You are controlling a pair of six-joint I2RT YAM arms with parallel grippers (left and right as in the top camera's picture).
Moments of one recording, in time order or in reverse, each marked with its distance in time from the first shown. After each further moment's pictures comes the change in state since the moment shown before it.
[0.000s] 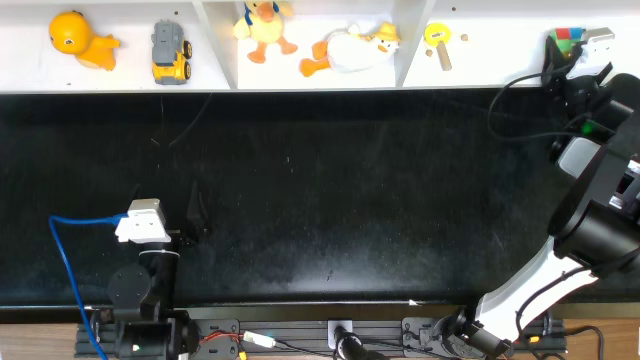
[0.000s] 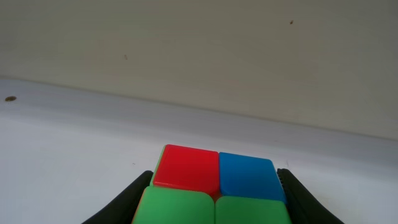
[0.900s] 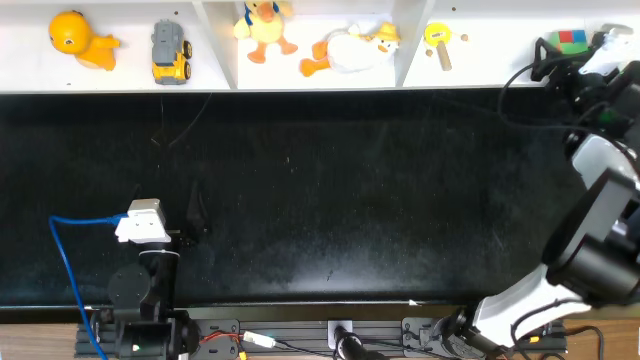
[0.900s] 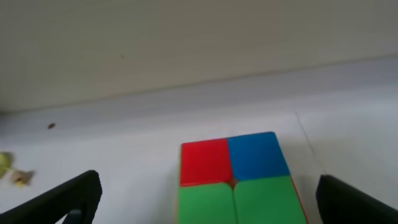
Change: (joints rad) left arm 0.000 0.000 0.000 0.000 0.000 0.000; right arm 0.000 -0.215 0.014 -0.457 0.037 0.211
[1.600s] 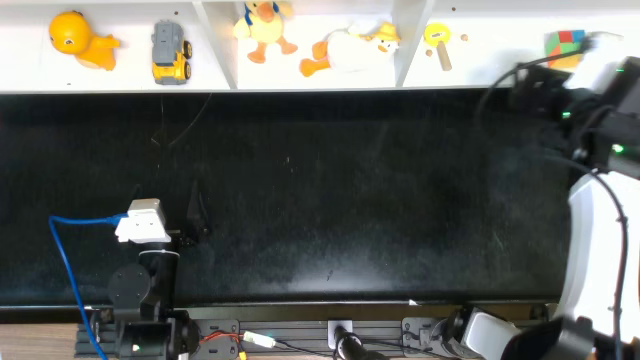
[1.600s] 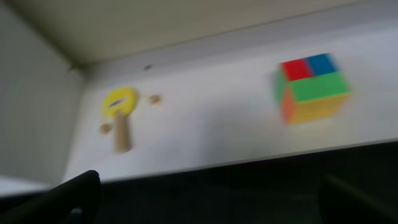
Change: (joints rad) left arm 0.000 0.000 0.000 0.000 0.000 0.000; right arm 0.175 -0.526 0.002 -0.827 0.188 -0.037
